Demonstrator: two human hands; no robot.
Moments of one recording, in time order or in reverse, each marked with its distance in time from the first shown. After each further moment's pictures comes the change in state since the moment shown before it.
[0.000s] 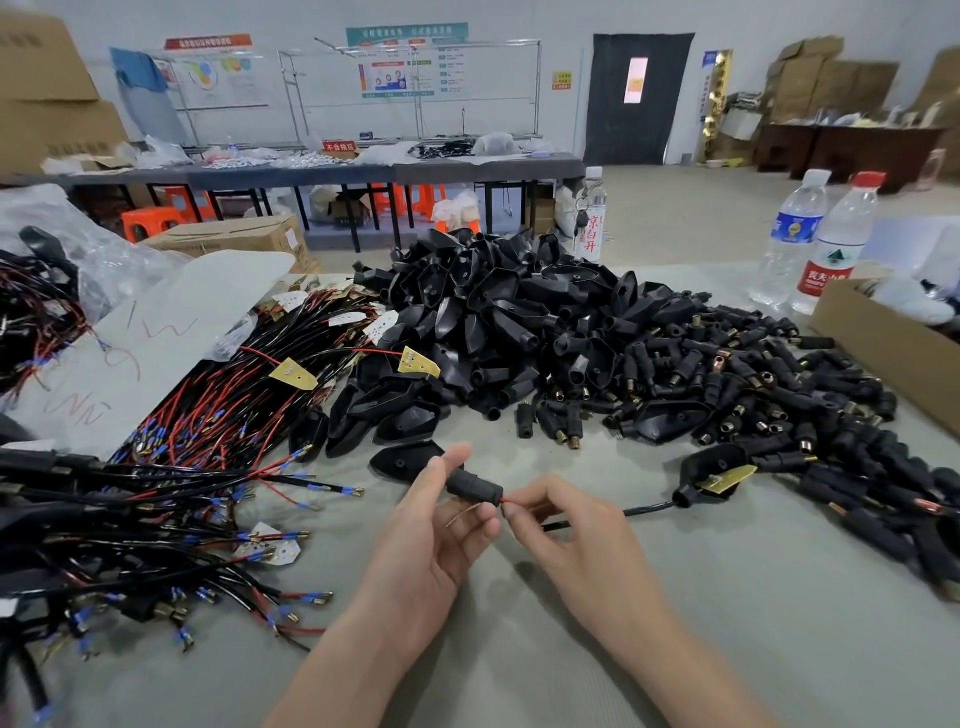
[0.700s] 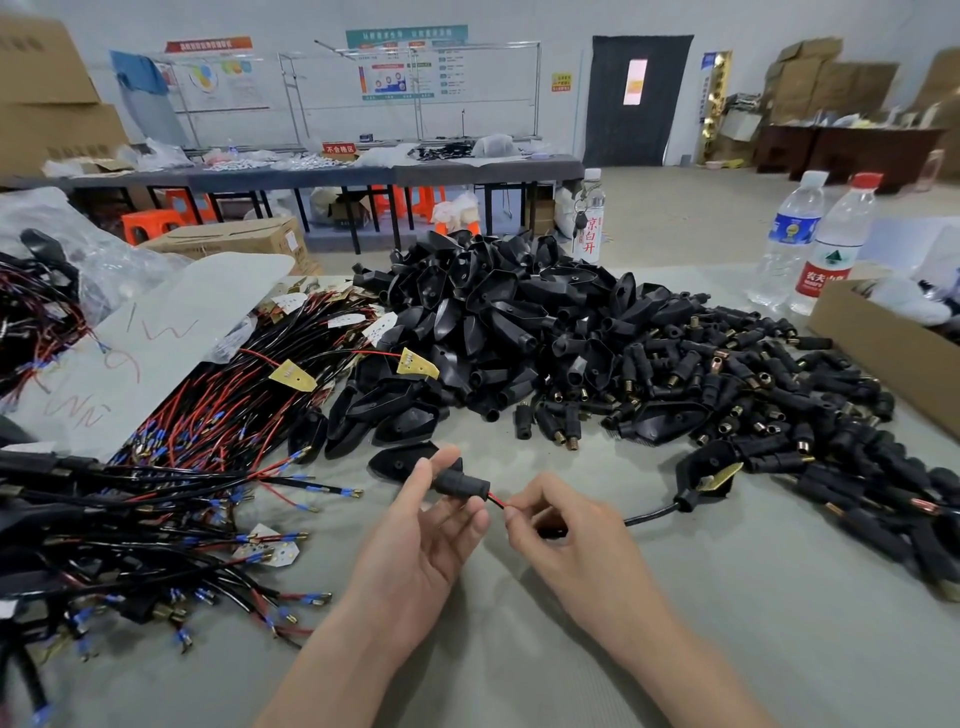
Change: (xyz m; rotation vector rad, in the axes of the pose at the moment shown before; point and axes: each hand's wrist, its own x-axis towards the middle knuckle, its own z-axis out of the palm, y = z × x) left_hand 0.001 0.006 -0.003 -0.043 0.022 -0.050; right_hand 0.000 0.003 0.001 -0.005 -0.040 -0.008
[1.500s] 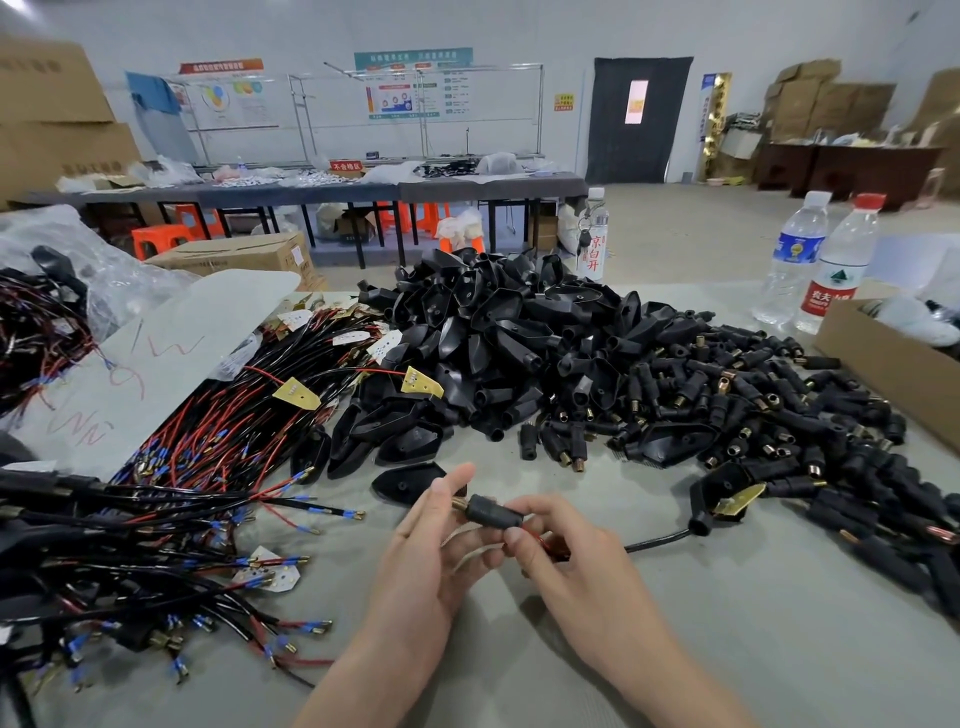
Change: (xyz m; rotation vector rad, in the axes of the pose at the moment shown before) left_hand -0.001 -0.009 0.002 0.176 -0.058 0.177; right_hand 0.002 -0.004 0.000 0.086 -0.054 0.111
